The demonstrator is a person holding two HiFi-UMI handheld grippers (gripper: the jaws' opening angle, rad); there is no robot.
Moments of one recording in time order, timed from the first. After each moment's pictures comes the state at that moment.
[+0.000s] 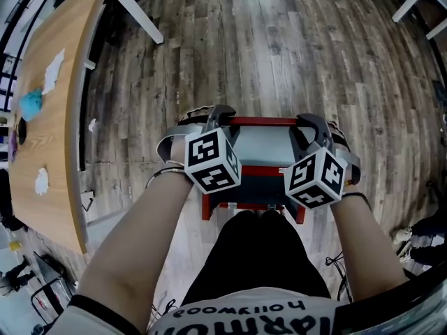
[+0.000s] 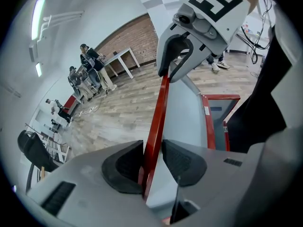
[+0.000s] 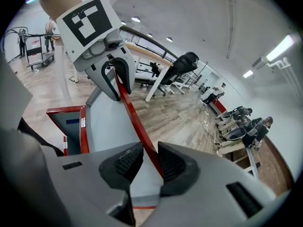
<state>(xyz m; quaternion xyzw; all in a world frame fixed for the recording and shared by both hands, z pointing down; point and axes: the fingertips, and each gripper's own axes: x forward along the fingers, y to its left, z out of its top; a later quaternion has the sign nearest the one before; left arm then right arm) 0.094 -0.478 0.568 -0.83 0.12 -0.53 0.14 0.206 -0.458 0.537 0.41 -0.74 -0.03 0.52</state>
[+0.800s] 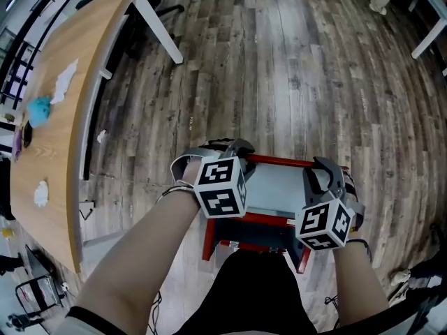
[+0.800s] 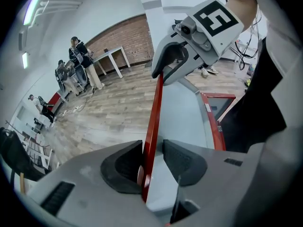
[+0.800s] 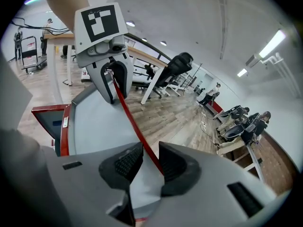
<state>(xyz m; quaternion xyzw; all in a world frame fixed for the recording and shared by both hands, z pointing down) 0.105 -0.503 0.605 -0.85 0.04 -0.52 0.09 0.217 -0.492 0.571 0.44 -0.75 -0.03 0.49</state>
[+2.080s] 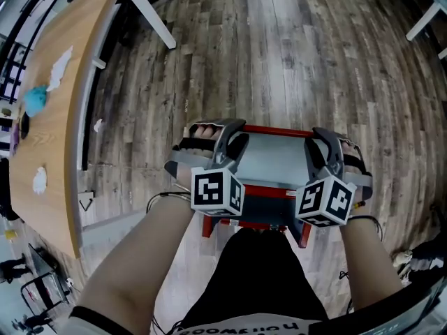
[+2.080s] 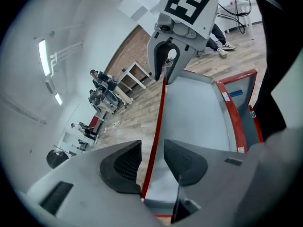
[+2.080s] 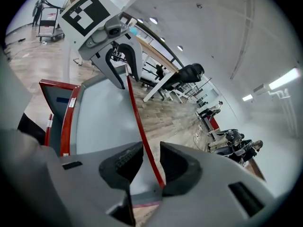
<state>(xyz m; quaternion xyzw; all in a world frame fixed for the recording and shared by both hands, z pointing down) 0.096 -0.498 0.566 -0.81 0.21 -0.47 0.28 0.218 -0.479 0.553 0.40 -0.72 -0.15 0.55</state>
